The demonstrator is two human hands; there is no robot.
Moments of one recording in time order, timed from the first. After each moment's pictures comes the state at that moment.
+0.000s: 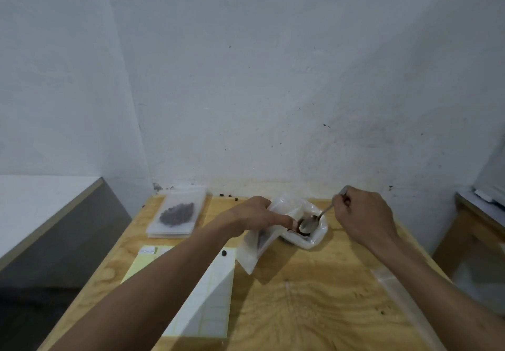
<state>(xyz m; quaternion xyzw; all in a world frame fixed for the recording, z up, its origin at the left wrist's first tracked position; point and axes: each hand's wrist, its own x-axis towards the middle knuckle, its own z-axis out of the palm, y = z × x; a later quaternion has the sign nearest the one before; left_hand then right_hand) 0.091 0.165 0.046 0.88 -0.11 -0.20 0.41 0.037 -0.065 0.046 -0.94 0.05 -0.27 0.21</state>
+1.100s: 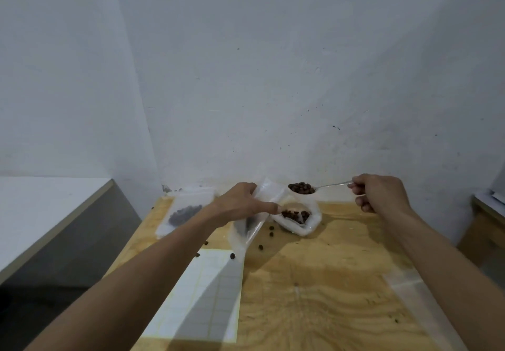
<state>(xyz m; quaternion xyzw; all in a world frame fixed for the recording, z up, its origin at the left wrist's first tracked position) 0.108 0.206 0.060 0.89 -0.12 -0.12 0.43 0.072 -0.074 0.080 -0.75 0.21 -0.15 0.61</state>
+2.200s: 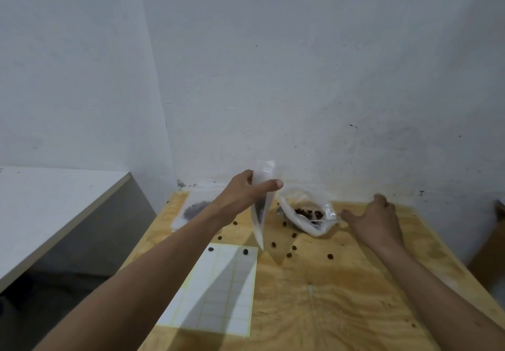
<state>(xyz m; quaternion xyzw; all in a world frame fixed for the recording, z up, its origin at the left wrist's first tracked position) 0.098 0.227 0.060 0.82 -0.10 -0.02 0.56 0.064 -0.045 0.021 -0.92 0.21 -0.12 0.31</state>
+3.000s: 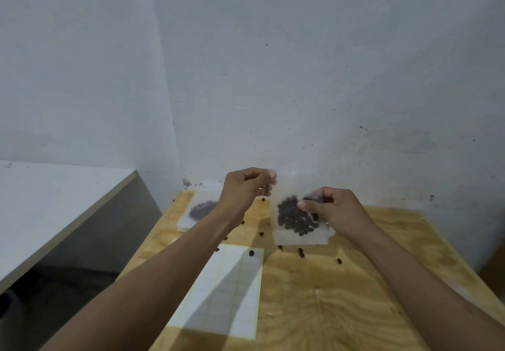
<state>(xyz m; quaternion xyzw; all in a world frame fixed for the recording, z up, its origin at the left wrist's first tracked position) 0.096 0.228 0.056 0.68 -0.06 0.06 0.73 0.066 0.015 0.051 -0.81 -0.02 -0.03 0.59</state>
